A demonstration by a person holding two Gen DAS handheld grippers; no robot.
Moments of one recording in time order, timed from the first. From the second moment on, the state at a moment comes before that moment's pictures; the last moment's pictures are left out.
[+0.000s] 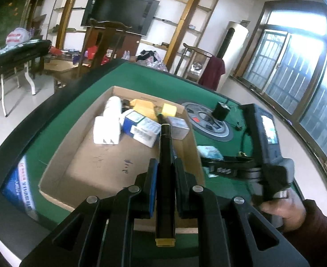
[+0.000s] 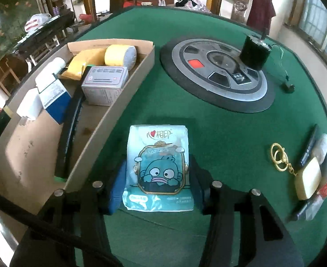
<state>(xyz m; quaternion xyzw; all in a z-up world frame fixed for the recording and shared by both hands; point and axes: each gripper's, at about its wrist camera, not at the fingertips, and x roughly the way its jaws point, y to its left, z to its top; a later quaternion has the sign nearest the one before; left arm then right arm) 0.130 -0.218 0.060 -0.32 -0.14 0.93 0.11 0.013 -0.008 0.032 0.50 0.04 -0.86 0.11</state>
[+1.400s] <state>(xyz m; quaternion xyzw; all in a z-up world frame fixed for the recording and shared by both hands) 0.105 -0.317 0.038 -0.36 -0.25 0.90 -0.03 0.014 -0.142 0.037 0.52 0.03 -0.81 0.26</state>
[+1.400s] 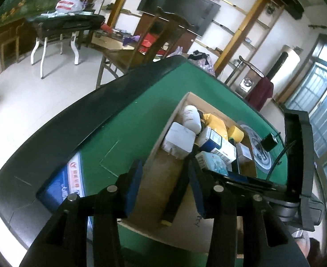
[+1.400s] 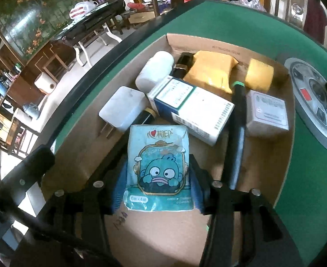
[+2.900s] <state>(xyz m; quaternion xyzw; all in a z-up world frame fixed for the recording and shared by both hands) 0.095 -0.003 0.070 -0.45 -0.02 0.87 0.19 0.029 0.317 0.047 0.42 -0.28 -0.86 -0.02</state>
